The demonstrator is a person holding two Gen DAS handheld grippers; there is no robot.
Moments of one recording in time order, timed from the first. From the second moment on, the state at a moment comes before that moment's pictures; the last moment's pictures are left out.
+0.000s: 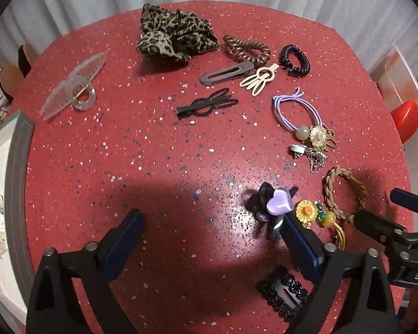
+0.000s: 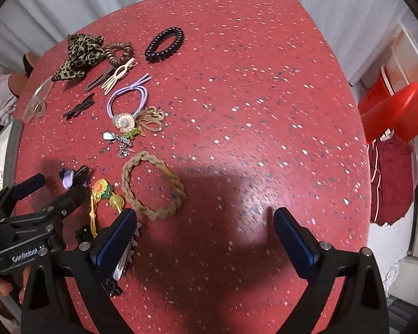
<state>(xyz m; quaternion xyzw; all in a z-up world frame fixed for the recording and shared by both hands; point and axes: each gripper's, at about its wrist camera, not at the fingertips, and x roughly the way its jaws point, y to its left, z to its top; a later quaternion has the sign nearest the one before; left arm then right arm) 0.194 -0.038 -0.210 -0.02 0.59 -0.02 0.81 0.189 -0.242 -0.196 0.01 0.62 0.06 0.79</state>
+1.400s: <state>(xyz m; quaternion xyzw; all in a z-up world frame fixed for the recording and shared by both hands) 0.165 -0.014 -0.147 -0.06 0.55 -0.05 0.83 0.177 -0.241 -0.150 0.06 0.58 0.09 0.81</state>
